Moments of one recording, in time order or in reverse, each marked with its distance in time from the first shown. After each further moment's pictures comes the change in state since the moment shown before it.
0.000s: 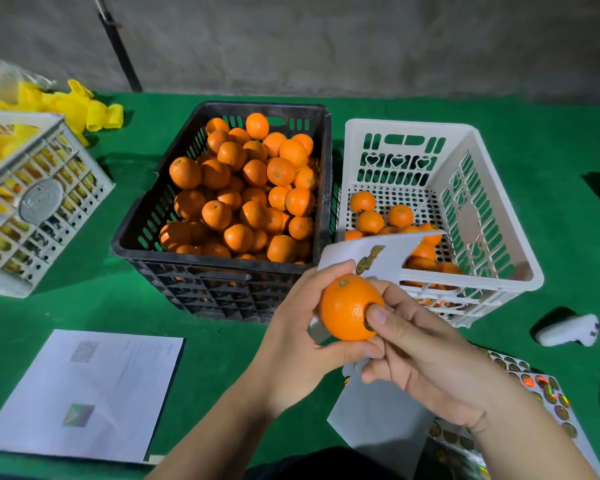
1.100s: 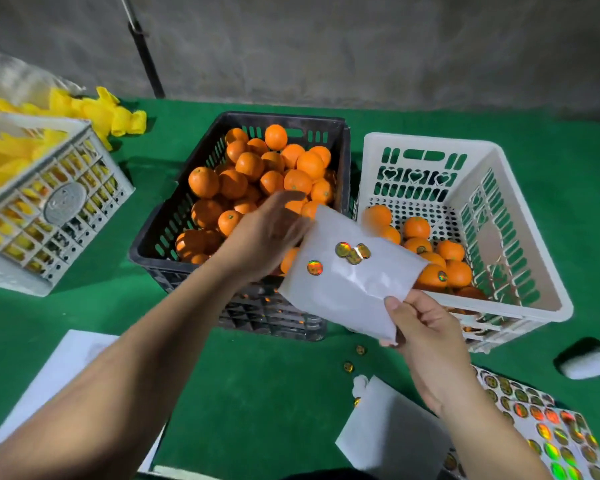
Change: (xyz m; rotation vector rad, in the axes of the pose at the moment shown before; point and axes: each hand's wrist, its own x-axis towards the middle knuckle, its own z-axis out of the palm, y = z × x) left_hand 0.124 -0.027 -0.107 0.529 0.015 -0.009; right_hand 0.063 0.041 -0.040 -0.125 0.569 -0.290
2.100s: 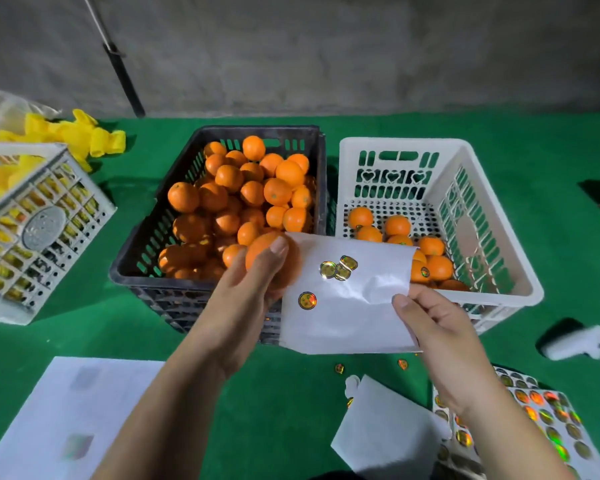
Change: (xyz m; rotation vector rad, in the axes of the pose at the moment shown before) left_hand -0.070 0.066 0.016 -1.083 0.018 -0.393; right_hand -0.015 -0.027 -0.030 -0.142 -0.081 -0.128
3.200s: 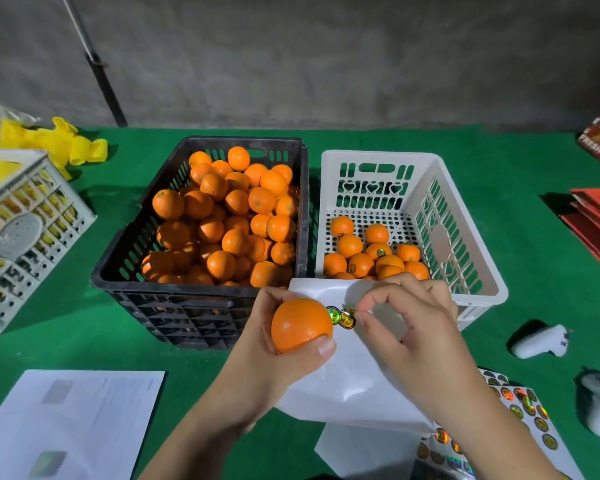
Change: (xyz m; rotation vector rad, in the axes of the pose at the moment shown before) left_hand -0.056 -0.027 0.030 0.221 -0.123 0.068; right_hand -0.037 -0.048 0.016 -0.794 0.107 -0.520
